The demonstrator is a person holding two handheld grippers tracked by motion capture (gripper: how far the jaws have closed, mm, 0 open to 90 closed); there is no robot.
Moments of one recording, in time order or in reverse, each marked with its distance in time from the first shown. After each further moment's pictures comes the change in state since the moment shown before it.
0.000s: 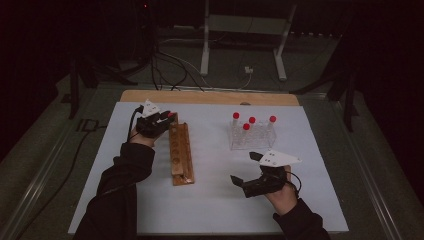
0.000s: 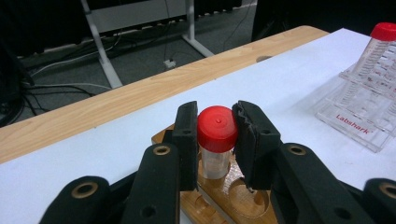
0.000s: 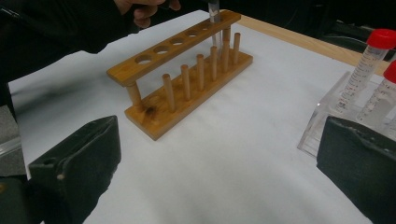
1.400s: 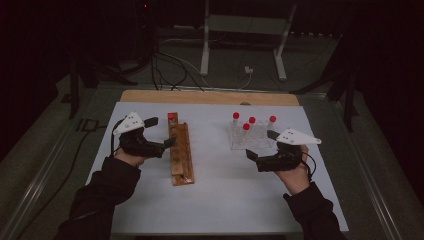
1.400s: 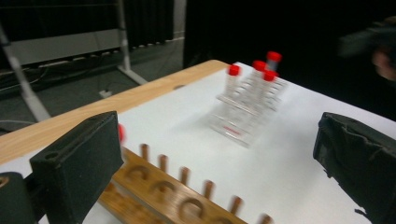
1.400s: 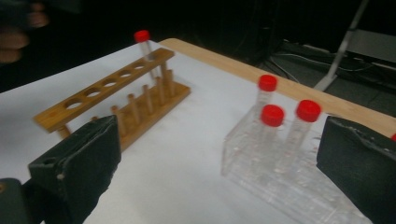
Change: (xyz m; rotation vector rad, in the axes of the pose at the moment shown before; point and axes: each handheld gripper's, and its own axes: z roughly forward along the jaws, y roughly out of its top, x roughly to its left) left arm -0.032 0.001 -0.092 -0.130 -0.300 0.019; right arm -0.050 0.030 -0.017 -0.076 -0.155 0.025
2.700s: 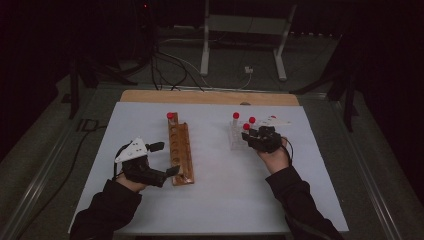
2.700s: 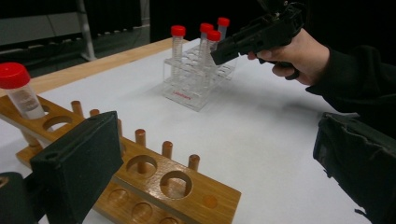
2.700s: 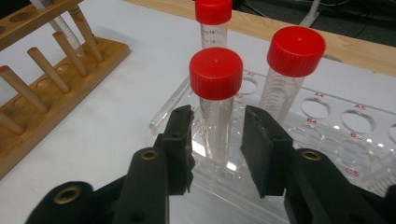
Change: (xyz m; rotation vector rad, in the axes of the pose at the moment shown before) left arm -0.034 -0.039 -0.009 0.036 -0.103 -0.001; right arm -0.044 -0.026 0.093 0.195 -0.105 0.114
